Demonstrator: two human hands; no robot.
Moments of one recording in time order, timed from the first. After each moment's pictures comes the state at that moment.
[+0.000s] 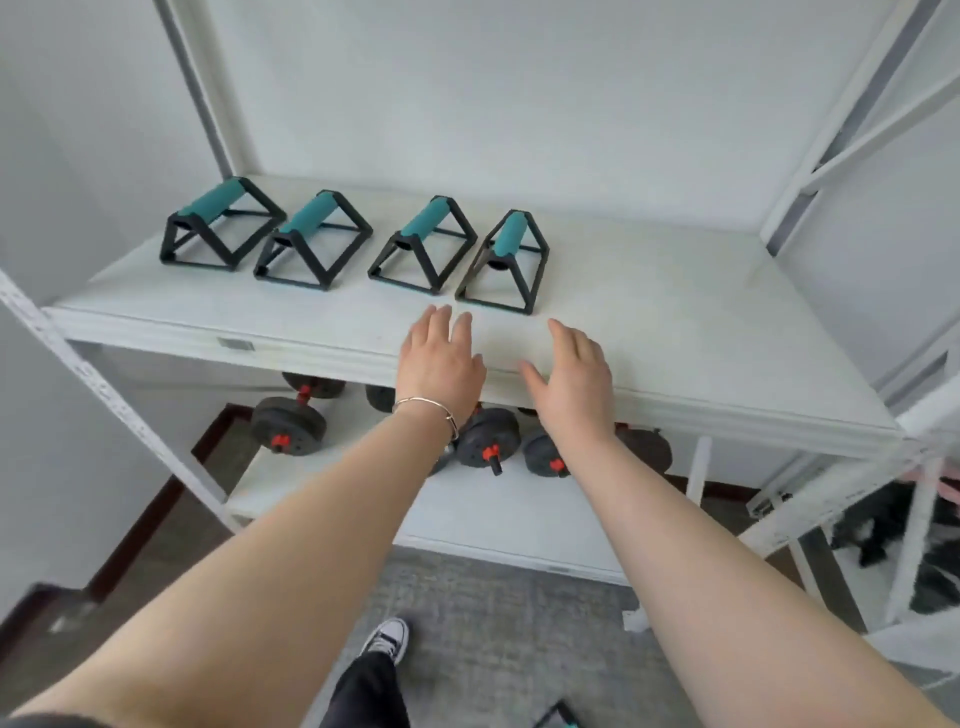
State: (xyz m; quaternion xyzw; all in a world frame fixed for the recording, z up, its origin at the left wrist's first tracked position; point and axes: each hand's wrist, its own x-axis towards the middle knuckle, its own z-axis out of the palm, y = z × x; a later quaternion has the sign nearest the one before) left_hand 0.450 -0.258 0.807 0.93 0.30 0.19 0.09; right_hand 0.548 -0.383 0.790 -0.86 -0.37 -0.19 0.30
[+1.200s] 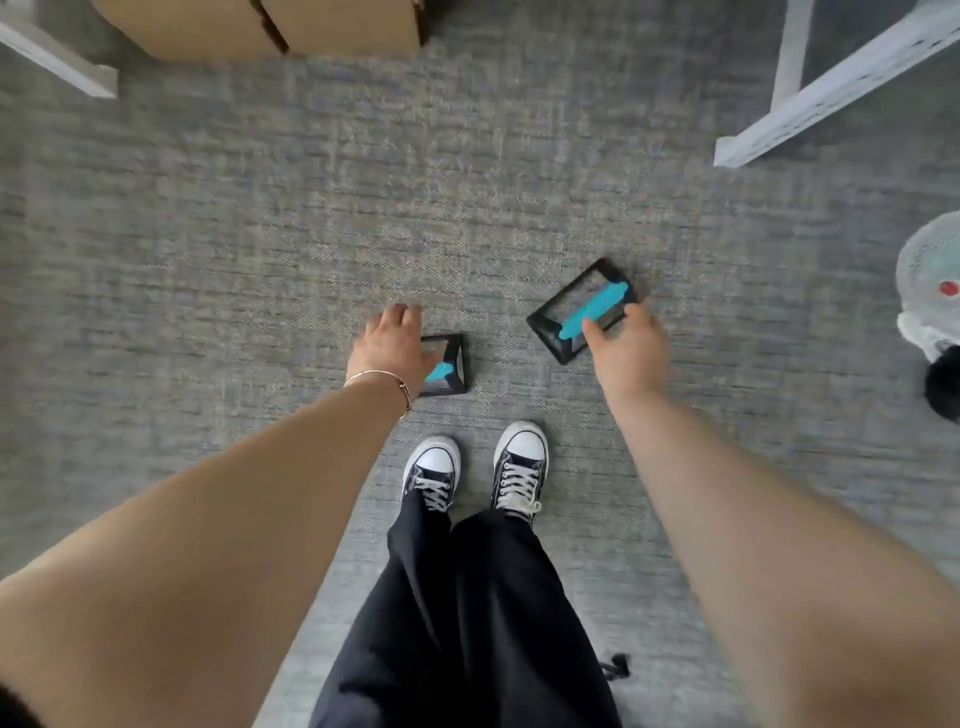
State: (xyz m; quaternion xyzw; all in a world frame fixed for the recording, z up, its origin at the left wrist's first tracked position) left_hand 0.204 -0.445 0.124 0.86 0.34 -0.31 0.21; right_hand 0.354 -0.649 0.116 -0.95 0.00 0.28 0.15
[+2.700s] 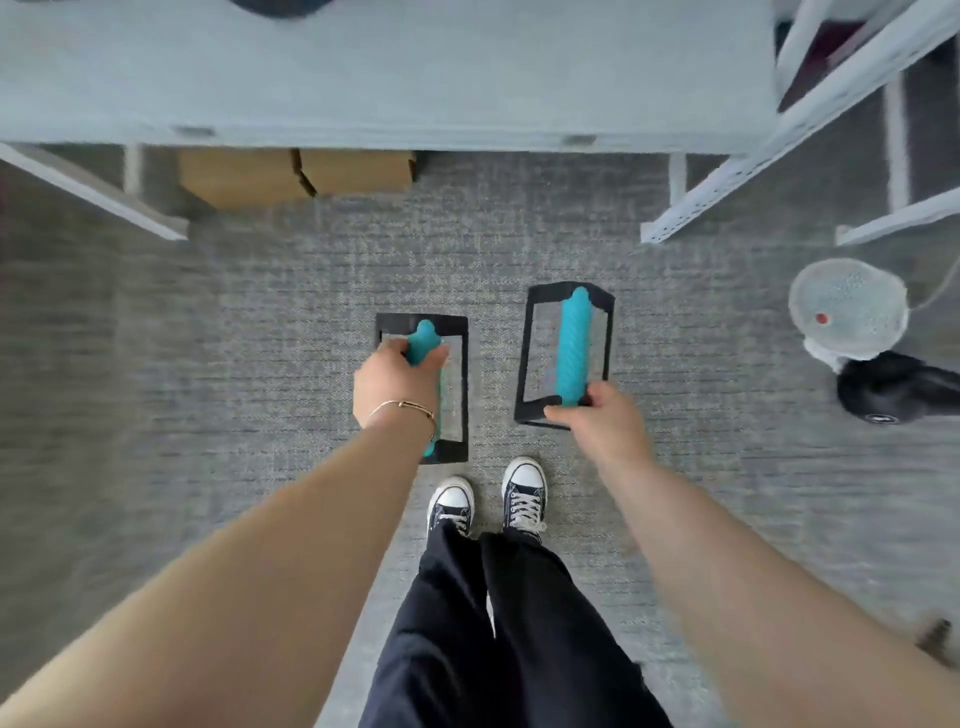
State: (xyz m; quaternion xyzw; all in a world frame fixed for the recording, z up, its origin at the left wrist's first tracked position) left_hand 0.232 -0.434 0.313 0.74 0.56 -0.14 0.35; right_hand 0.308 -0.637 0.313 -0.85 0.10 0.41 0.31
